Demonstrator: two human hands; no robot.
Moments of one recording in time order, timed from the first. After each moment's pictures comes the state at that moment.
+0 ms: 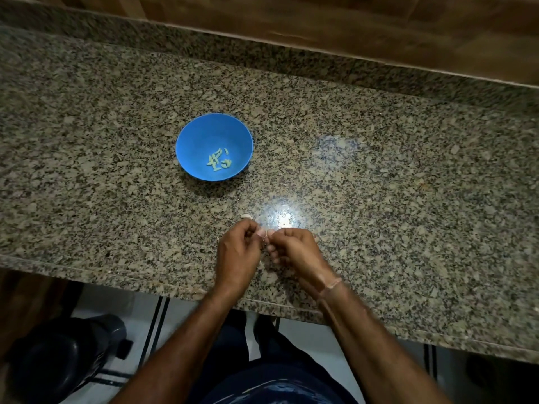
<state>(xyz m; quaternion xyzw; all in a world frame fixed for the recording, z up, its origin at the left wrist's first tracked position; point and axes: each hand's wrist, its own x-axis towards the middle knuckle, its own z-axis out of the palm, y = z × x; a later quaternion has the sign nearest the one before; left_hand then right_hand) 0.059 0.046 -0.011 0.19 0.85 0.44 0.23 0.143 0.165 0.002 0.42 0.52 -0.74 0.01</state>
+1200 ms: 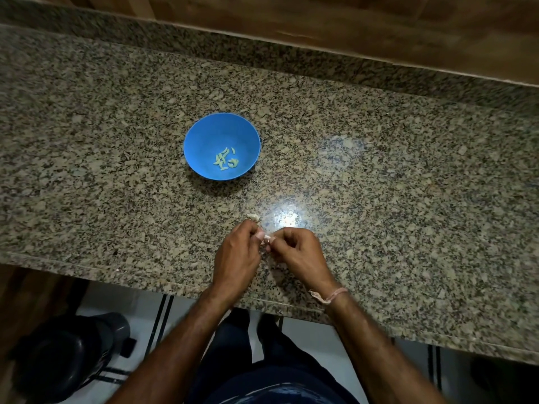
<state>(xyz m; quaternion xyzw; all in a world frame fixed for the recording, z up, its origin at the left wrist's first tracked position) 0.049 0.032 -0.008 0.26 0.88 0.33 0.22 0.143 0.153 -0.004 0.37 0.68 -0.63 -0.01</state>
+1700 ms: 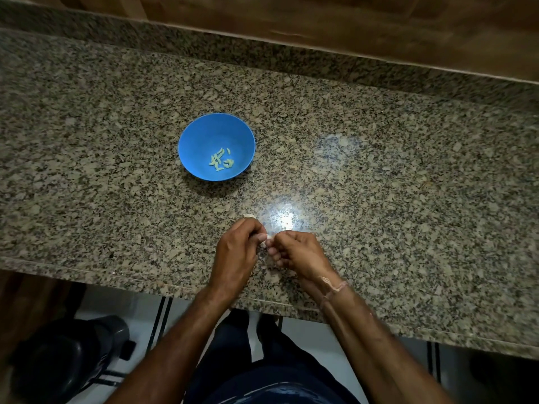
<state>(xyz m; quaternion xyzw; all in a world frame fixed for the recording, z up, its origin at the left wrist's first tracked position) 0.048 0.034 -0.010 0.32 0.83 0.41 0.17 0.144 0.159 0.009 0.44 0.47 -0.76 0.04</state>
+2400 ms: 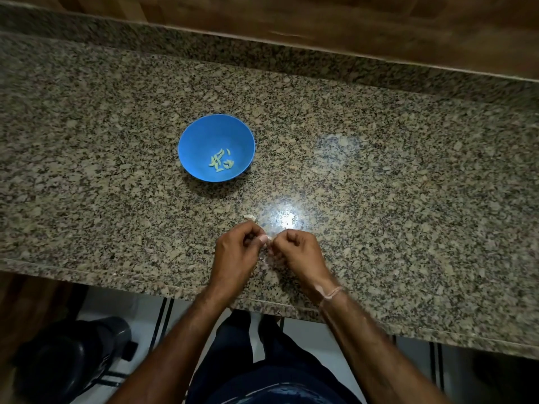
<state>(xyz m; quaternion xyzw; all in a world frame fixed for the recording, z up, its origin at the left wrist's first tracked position) 0.047 0.032 -0.008 0.27 0.83 0.44 0.23 0.149 0.153 -0.006 0.41 0.60 -0.68 -0.03</state>
